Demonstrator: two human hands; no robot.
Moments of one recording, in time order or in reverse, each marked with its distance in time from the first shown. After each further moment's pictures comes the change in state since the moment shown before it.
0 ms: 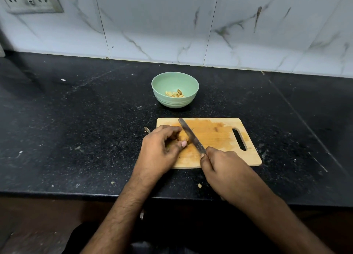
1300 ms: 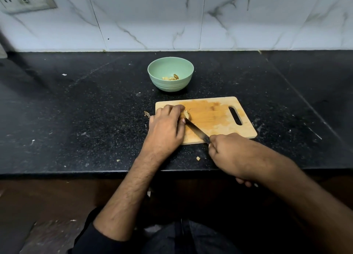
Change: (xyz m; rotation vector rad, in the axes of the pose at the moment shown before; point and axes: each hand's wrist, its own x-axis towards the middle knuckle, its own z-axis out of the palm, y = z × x) left_hand -0.003 0.013 0.012 0.417 -0.127 0.084; right_hand -0.025 -0.001 -0.021 -0.070 -0.321 0.166
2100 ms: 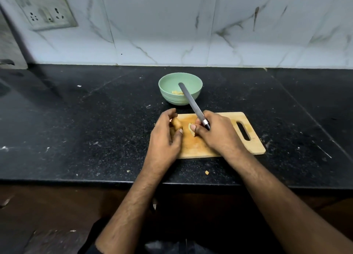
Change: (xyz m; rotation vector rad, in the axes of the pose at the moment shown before) left_hand -0.009 -0.018 -0.009 -0.489 0.234 -0.082; right_hand 0.098 -0.013 0.004 0.382 0.639 -0.246
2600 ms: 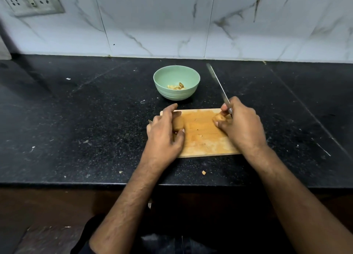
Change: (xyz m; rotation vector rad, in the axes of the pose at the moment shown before) left_hand 0.006 0.006 0.004 0.188 -0.140 -0.018; right_hand 0.002 0.031 -0.034 -0.139 0.143 0.119
